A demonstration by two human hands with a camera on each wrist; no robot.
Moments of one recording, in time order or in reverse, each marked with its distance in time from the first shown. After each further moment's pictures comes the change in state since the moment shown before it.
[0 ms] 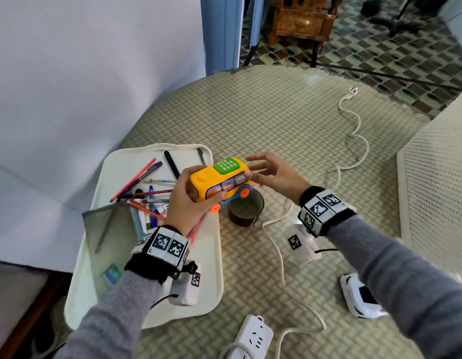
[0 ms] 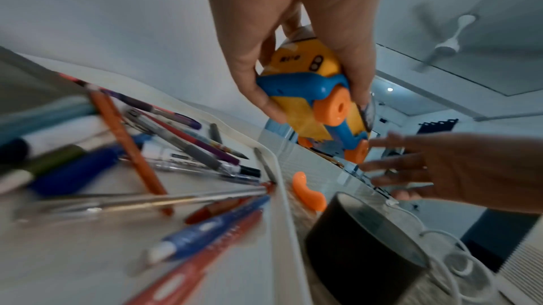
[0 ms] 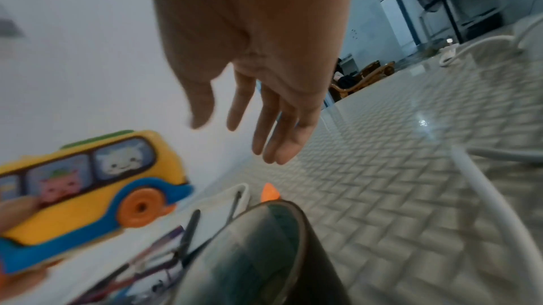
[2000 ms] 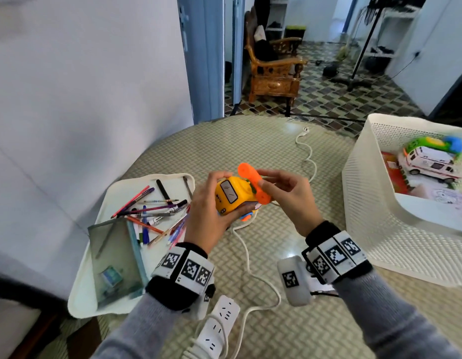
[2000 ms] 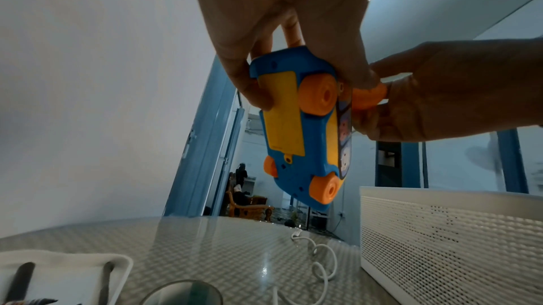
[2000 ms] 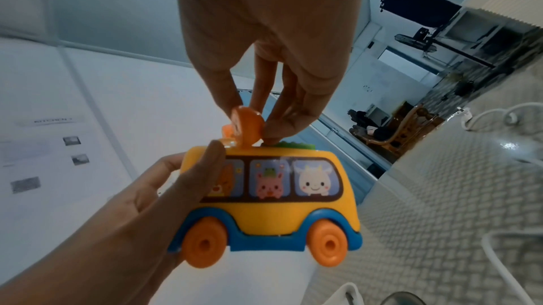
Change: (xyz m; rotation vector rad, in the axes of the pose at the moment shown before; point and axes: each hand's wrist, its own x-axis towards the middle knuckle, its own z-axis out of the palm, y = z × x) left_hand -0.114 0.111 0.067 0.318 0.008 0.488; right_hand -0.175 -0.064 -0.024 0.194 0.345 -0.323
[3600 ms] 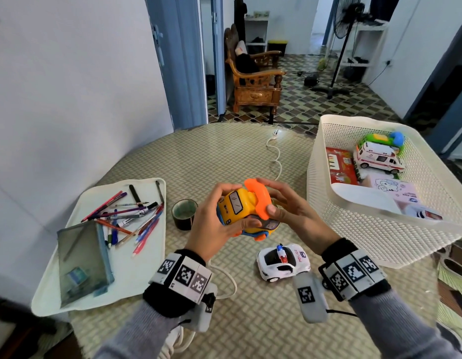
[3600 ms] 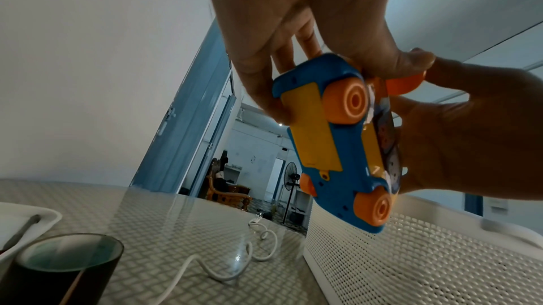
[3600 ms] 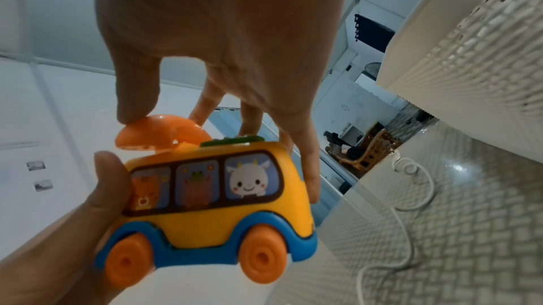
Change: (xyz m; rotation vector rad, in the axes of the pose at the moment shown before) left_hand -0.048 0.076 0.078 -0.266 -0.187 0.033; right_hand -0.086 -0.013 -0.126 -0.012 -0.351 -0.065
